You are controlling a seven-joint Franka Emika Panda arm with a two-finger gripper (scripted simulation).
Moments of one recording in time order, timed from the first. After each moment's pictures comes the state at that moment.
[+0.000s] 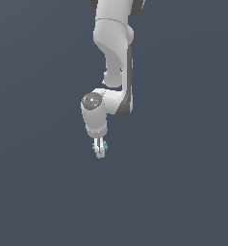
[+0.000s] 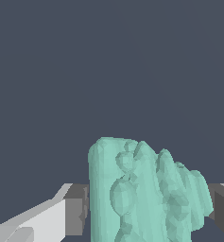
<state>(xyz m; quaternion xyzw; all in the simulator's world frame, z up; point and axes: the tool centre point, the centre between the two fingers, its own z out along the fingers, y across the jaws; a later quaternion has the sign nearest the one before) -0.014 -0.071 0.044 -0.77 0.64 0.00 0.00</state>
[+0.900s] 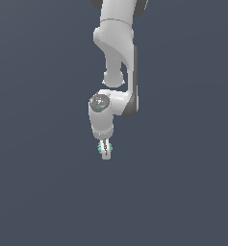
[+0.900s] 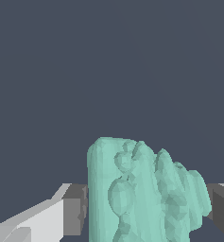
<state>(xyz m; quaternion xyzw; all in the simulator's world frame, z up) -0.006 -0.046 0.044 -0.77 0.64 0.00 0.00</state>
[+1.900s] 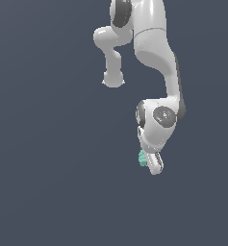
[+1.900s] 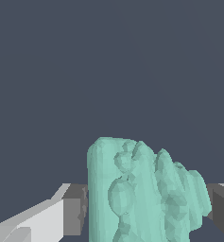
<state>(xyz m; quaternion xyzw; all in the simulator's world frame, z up) 0.055 0.152 0.044 -0.77 0.64 0.00 0.00</state>
